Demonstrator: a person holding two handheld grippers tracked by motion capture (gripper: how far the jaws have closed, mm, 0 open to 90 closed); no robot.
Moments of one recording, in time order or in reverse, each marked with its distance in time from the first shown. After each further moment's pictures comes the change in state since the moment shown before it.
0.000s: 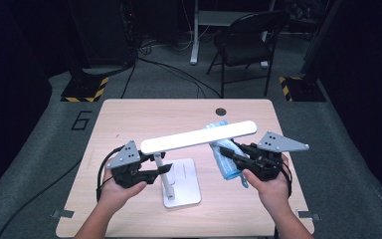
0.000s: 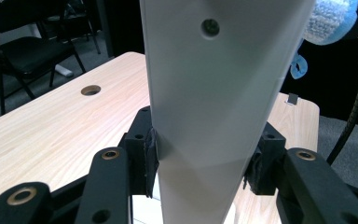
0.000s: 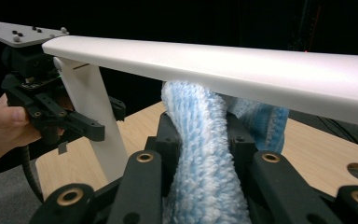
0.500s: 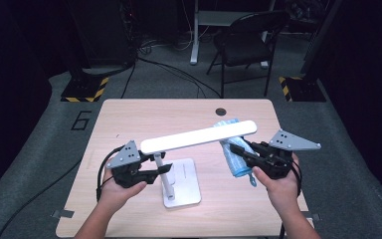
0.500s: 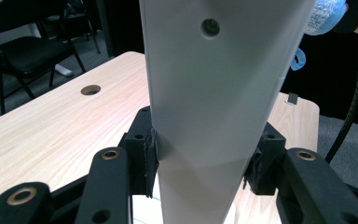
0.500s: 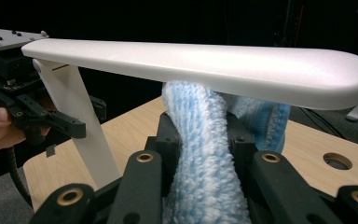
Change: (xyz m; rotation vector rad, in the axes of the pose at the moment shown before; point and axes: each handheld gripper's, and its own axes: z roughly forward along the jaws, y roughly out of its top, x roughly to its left) left arm 0.000 0.000 0.000 0.003 0.002 -0.001; right arm -0.014 -0.001 -0.013 -0.003 -0.035 0.015
